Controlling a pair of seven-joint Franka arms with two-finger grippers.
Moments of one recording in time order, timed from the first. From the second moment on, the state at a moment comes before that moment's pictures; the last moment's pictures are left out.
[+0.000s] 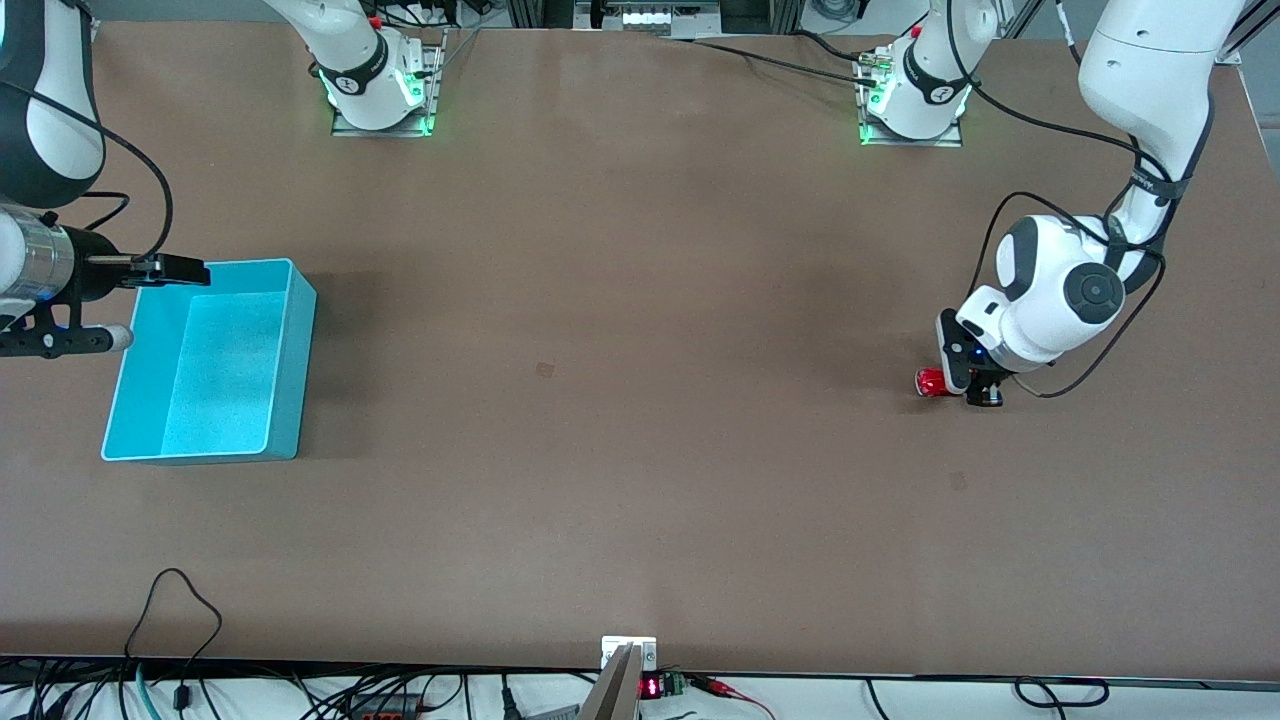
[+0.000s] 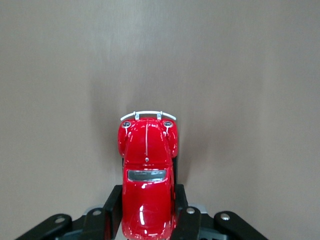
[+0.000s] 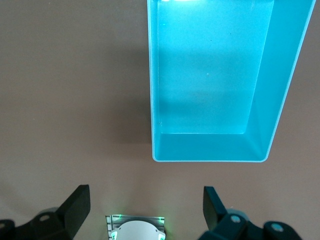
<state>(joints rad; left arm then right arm) 0.10 0.44 -0.06 -2.19 0.05 2.63 1.51 -0.01 0.23 -0.07 -1.58 -0.02 1.49 -0.12</state>
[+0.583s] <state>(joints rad) 0.31 0.47 -0.05 -2.12 0.05 2.60 1.80 0.02 0.23 -0.07 -1.55 -0.02 1.49 -0.12</state>
